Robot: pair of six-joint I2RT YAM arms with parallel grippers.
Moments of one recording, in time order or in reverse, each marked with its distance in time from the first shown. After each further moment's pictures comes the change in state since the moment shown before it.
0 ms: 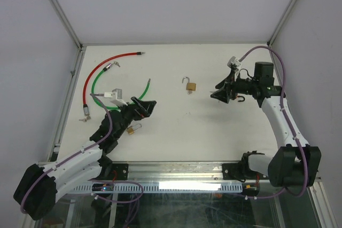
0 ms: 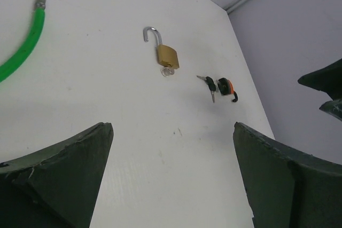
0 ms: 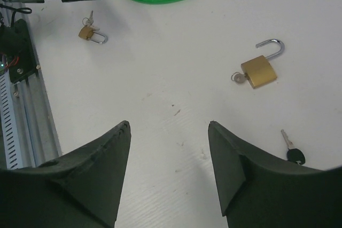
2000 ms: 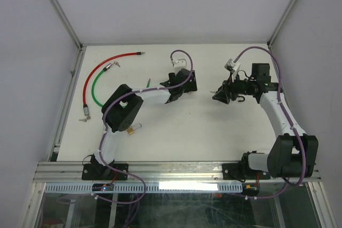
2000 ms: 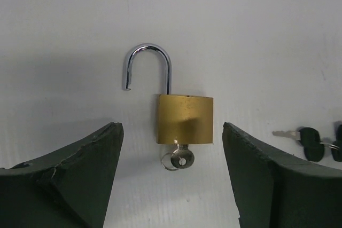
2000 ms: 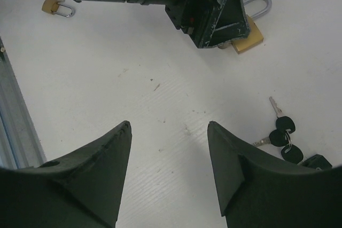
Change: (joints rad) left arm -0.167 1.353 1.195 -0.311 -0.191 0.161; right arm -0.032 0.086 0.013 -0.066 0.110 -0.090
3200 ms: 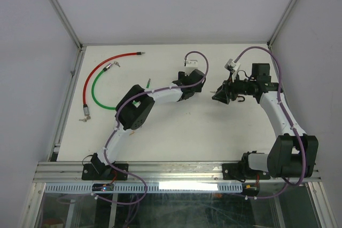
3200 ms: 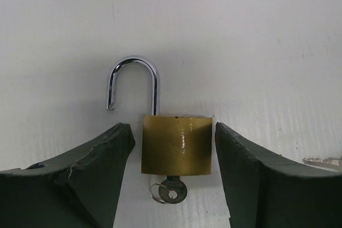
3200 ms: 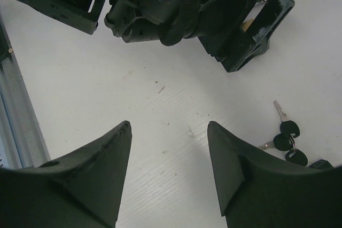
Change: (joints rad) left arm -0.063 0.219 0.312 -0.236 -0.172 0.117; right arm -0.005 0.000 0.000 -0.001 -0.027 0.000
